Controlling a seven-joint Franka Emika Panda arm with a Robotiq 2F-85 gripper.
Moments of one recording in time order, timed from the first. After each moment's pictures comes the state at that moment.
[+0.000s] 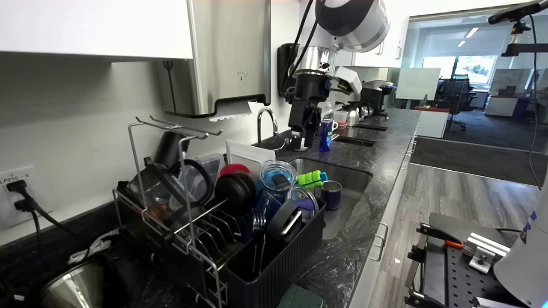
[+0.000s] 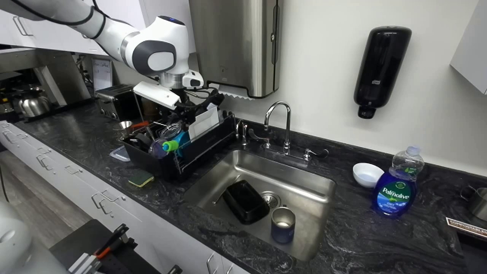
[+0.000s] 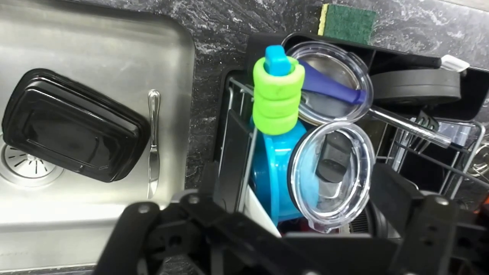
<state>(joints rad) 0.12 -0.13 0.01 -2.33 0.32 2.22 -0.23</state>
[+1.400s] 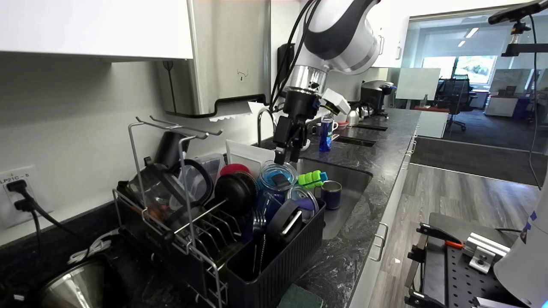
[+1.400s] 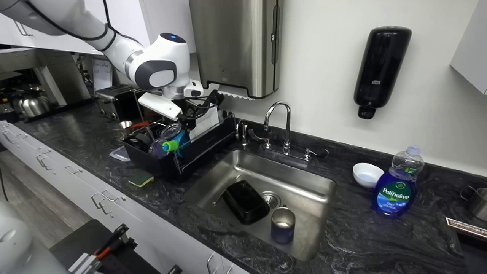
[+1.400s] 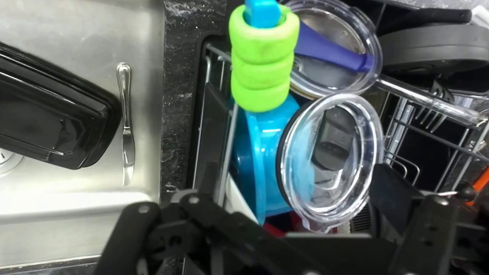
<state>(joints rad) 0.12 -0.03 0.06 -2.34 0.43 2.40 -0.29</state>
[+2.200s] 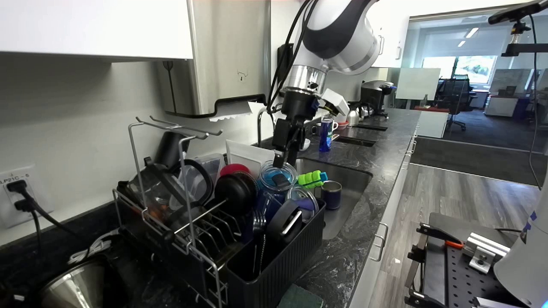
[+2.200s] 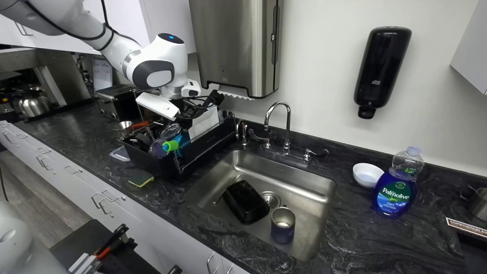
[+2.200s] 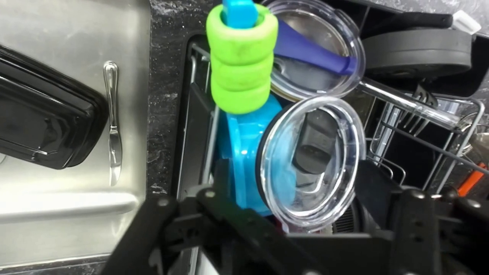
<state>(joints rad) 0.12 -0.03 0.08 -2.34 0.46 2.40 -0.31</state>
